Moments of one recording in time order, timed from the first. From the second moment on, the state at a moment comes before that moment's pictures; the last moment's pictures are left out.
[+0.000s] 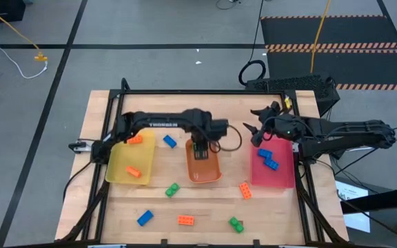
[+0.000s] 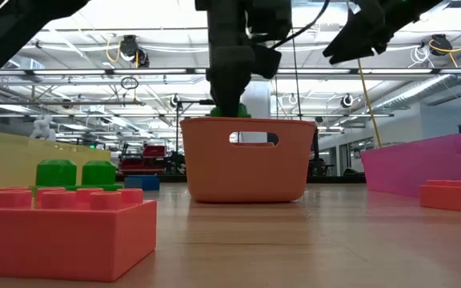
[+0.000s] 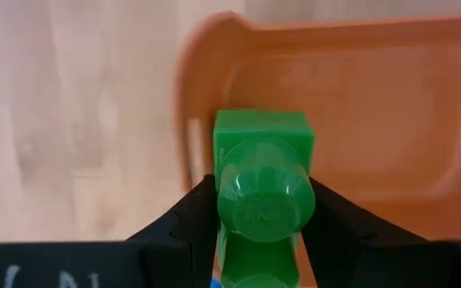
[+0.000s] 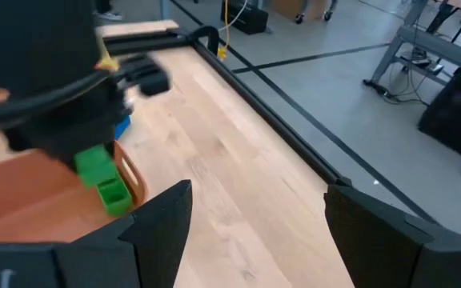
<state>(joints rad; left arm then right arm) 0.08 2.23 2.10 -1.33 -0.05 0.01 -0.02 0.80 0.71 -0.39 0.53 0.14</state>
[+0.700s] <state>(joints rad) 0.01 2.23 2.05 -1.28 -0.05 0.04 -0.02 0.81 0.71 -0.40 0.52 0.16</state>
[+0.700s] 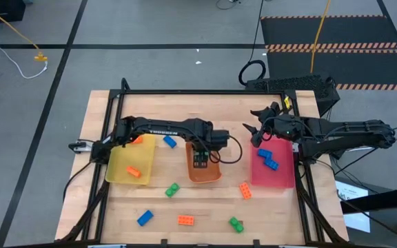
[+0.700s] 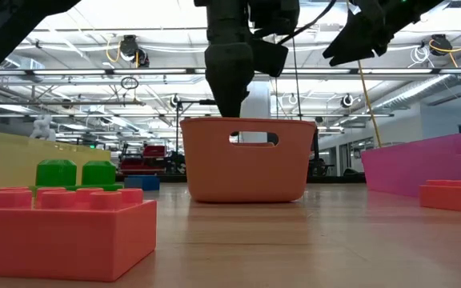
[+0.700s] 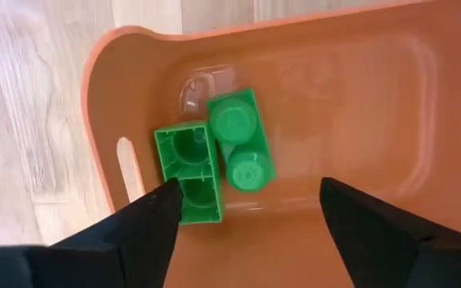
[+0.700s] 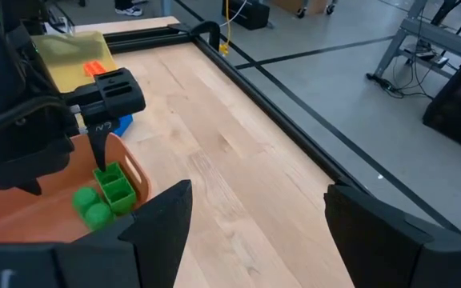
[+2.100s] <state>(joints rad) 0.12 2.17 1.81 -1.41 -0.23 0.03 -0.02 0.81 0.71 -0.43 0.47 0.21</state>
